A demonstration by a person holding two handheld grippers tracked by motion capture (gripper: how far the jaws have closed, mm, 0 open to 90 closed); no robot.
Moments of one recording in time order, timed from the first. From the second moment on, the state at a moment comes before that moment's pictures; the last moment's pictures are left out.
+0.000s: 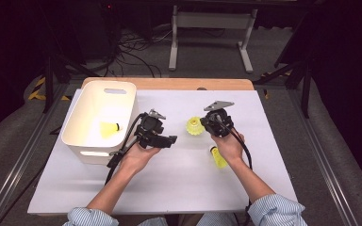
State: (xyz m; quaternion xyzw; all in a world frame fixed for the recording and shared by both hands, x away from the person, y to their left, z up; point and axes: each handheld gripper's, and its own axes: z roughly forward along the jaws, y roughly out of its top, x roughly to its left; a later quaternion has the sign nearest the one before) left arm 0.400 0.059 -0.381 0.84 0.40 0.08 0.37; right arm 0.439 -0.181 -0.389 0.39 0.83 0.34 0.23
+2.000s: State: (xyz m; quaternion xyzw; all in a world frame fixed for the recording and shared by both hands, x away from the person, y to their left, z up) left arm 0.411 0.039 -0.390 0.86 0.39 0.07 0.33; right arm 0.393 -0.156 -0.385 0.31 0.86 0.38 0.16
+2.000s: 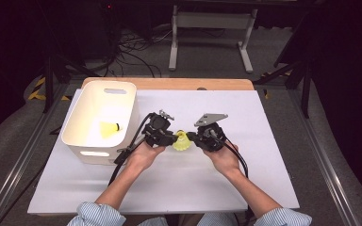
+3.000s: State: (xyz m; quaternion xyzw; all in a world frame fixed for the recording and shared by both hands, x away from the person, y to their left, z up) left arm 0.409 0.036 -0.380 0.87 0.38 0.12 0.30; right arm 0.388 -0.167 -0.381 0.31 0.84 0.42 0.15
